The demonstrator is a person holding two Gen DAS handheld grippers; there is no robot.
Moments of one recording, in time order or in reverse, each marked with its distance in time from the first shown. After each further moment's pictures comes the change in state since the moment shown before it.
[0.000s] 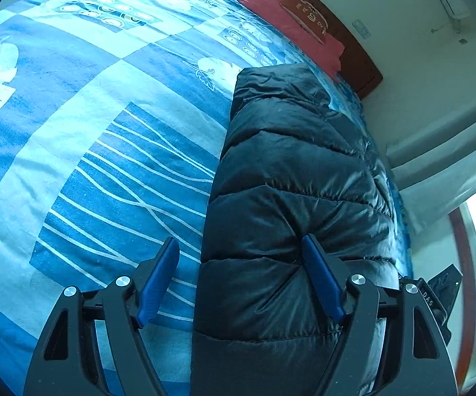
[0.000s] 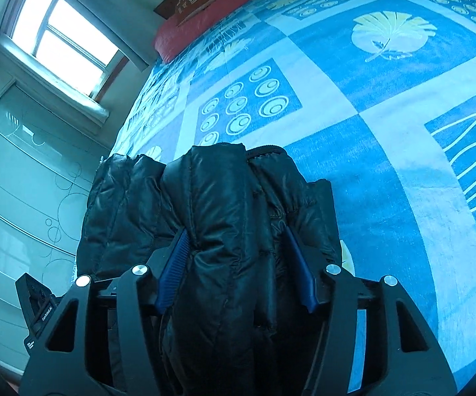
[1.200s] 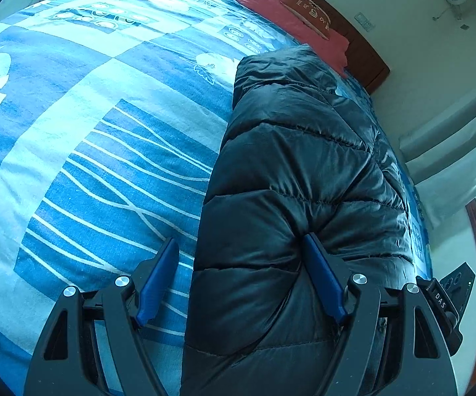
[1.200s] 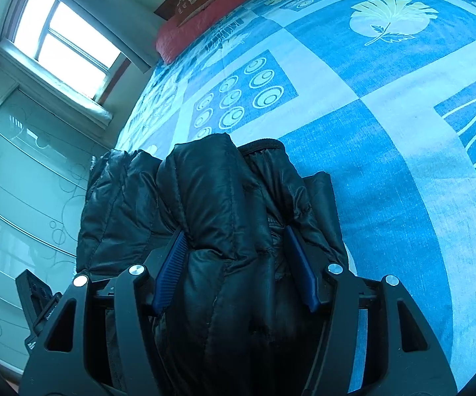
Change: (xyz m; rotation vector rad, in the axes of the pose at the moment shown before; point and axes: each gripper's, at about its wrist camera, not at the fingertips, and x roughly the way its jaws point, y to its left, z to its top) left arm 0.017 -0.008 -0.008 0.040 -0.021 0.061; right arm 0.007 -0.013 -0.010 0.011 -0.029 0.038
